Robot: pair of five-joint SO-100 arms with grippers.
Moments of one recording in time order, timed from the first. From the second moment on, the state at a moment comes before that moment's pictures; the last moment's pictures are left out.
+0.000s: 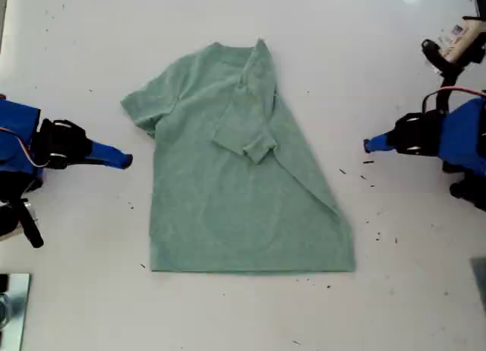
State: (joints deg) arm 0 -5.4 205.2 185.4 59.0 -0.6; arm 1 17.9 200.9 175.2 76.8 -13.9
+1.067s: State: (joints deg) arm 0 -11.6 159.6 144.2 65.9 -3.8; arm 1 17.9 200.9 175.2 76.8 -13.3
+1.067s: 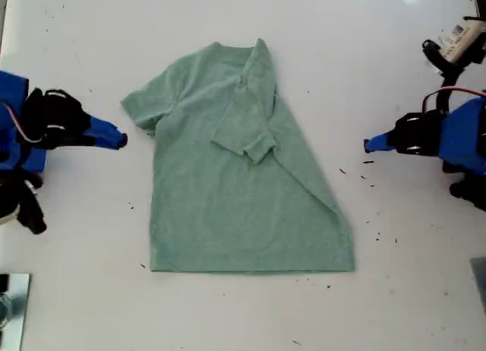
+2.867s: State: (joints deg) arm 0 -42.8 111.6 141.5 50.1 19.8; arm 1 14.2 200.8 175.2 76.8 -13.3
